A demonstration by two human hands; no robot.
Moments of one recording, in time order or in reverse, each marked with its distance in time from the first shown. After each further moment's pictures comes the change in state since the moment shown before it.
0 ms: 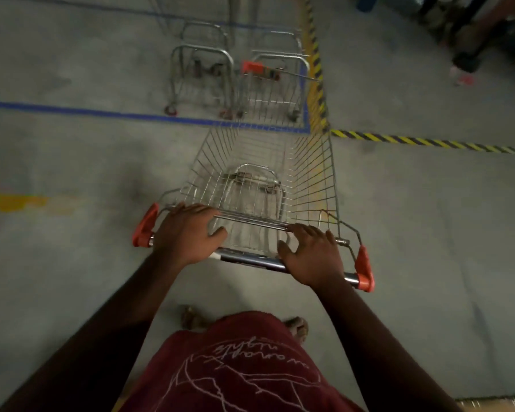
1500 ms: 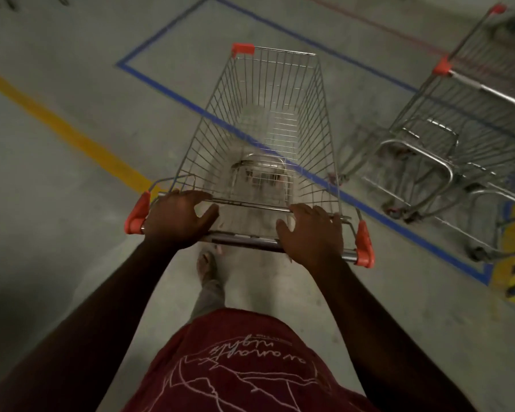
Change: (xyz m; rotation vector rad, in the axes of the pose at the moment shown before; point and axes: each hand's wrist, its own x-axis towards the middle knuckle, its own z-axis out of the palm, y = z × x) left_hand 0.172 -0.620 -0.188 -0.055 0.337 -0.604; right_hand 0.455 -0.628 0.019 -0.119 -0.107 -0.473
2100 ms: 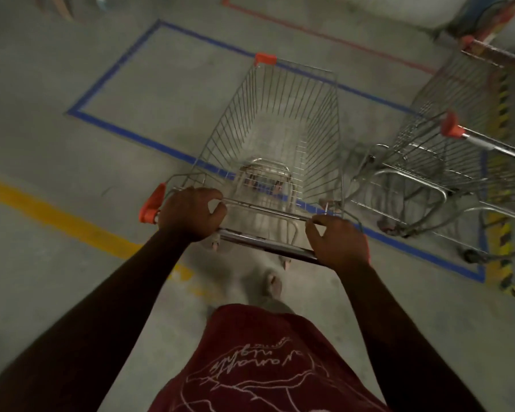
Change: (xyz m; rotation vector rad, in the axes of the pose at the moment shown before) left_hand 0.308 -0.074 -0.032 0.017 -0.025 0.212; right_hand 0.215 -0.070 -0.071 0.120 0.094 0.308
